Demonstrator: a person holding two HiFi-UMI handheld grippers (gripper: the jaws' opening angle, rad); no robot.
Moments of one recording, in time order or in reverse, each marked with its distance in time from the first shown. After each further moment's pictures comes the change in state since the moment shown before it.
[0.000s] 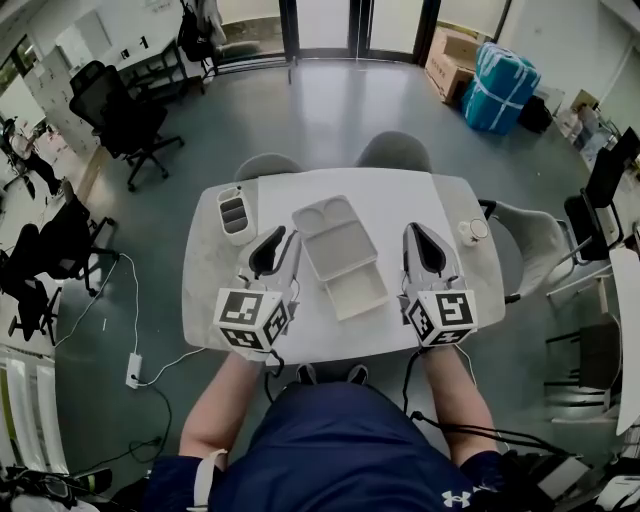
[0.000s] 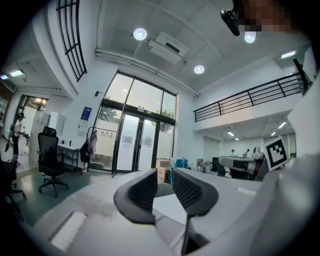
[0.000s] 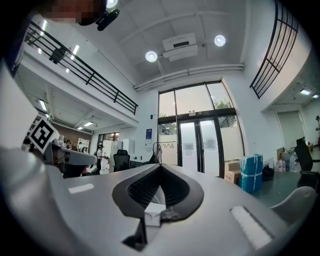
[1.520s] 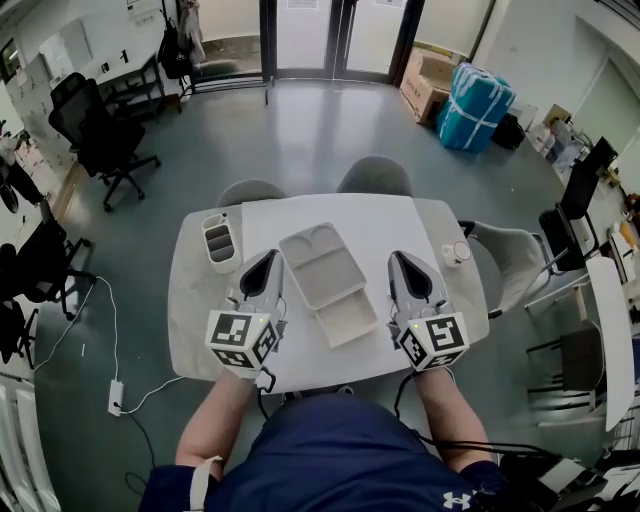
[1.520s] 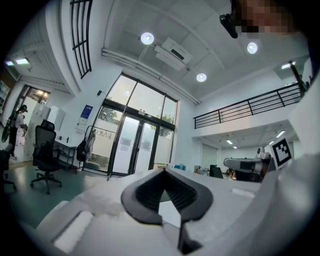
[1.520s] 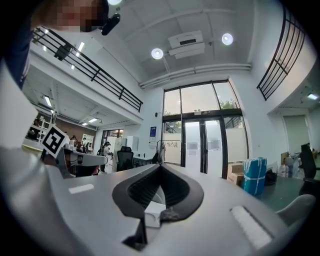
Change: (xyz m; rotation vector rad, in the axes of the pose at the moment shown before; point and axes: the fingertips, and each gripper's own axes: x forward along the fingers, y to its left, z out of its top) left arm 0.012 0.040 0.000 -0.056 -0.067 -0.039; right arm 0.018 0.029 0.006 -0.048 0.022 0.042
